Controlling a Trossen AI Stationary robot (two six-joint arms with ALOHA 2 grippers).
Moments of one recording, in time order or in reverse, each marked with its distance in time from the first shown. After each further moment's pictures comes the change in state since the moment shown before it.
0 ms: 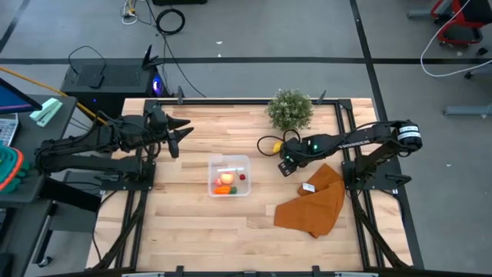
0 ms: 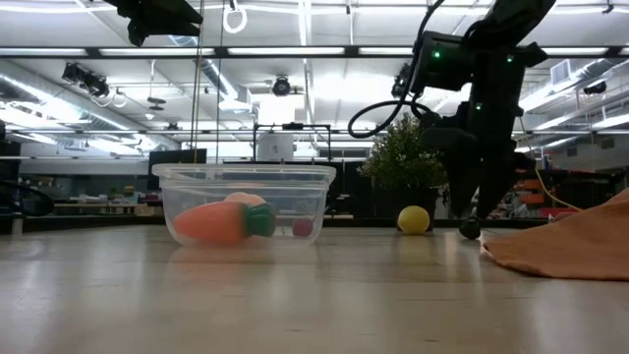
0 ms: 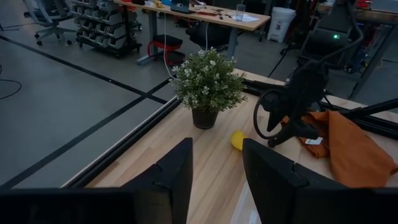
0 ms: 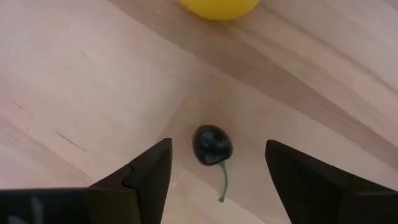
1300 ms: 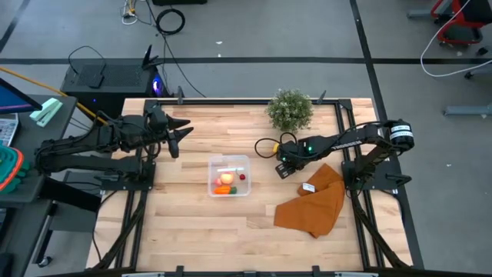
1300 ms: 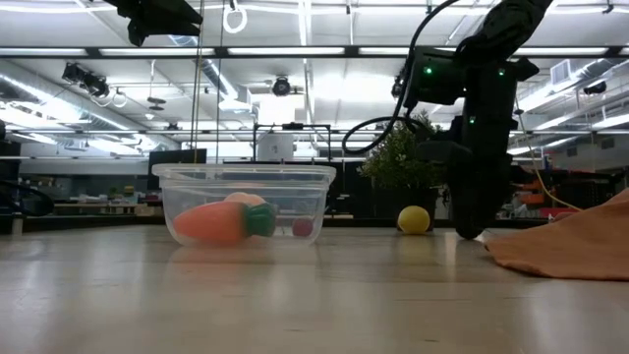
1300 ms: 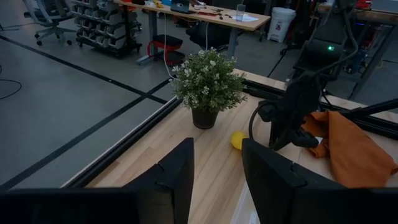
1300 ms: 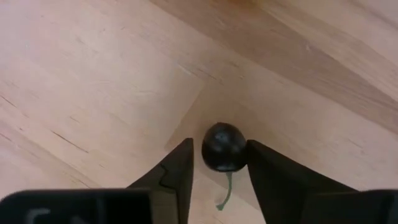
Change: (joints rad) left arm 0.000 0.000 0.000 0.000 0.000 0.000; right arm 0.002 0.082 0.000 0.062 -0.067 0.020
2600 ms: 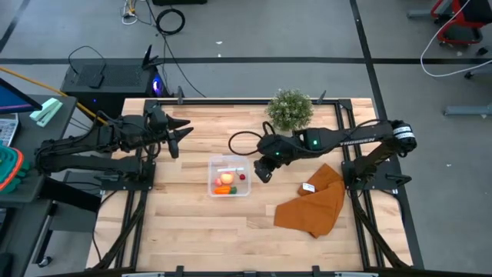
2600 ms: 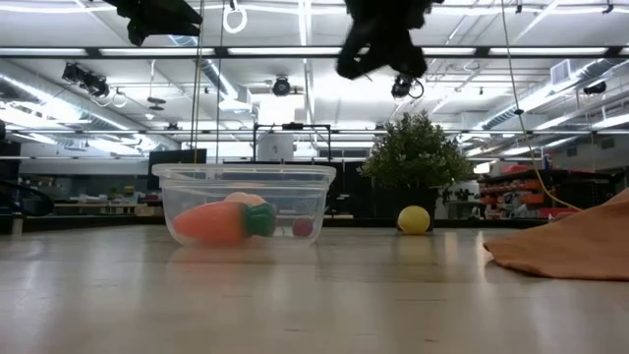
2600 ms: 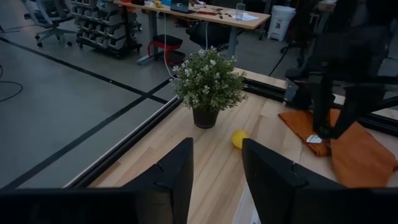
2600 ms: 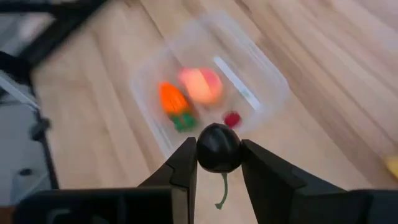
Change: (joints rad) left arm 0.000 -0.001 0.001 -0.003 0.000 0.012; right arm 0.147 -0.013 0.547 -0.051 -0.004 -0.230
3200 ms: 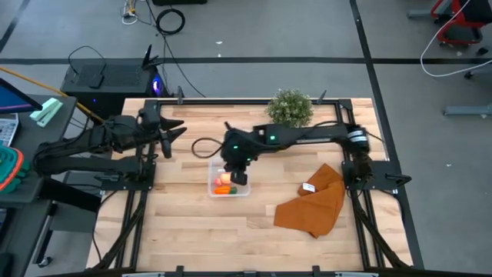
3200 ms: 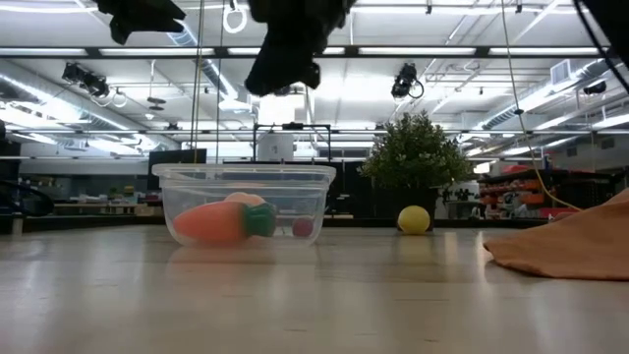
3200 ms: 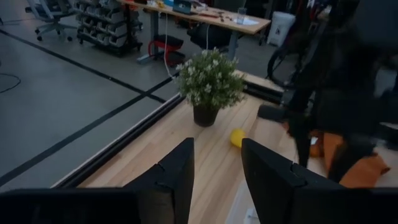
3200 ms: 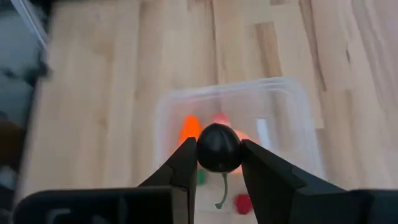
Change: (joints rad) left arm 0.000 -0.091 0.000 -0.085 0.000 -0.045; right arm -0.060 0.465 0.546 -0.152 -0.200 -0.559
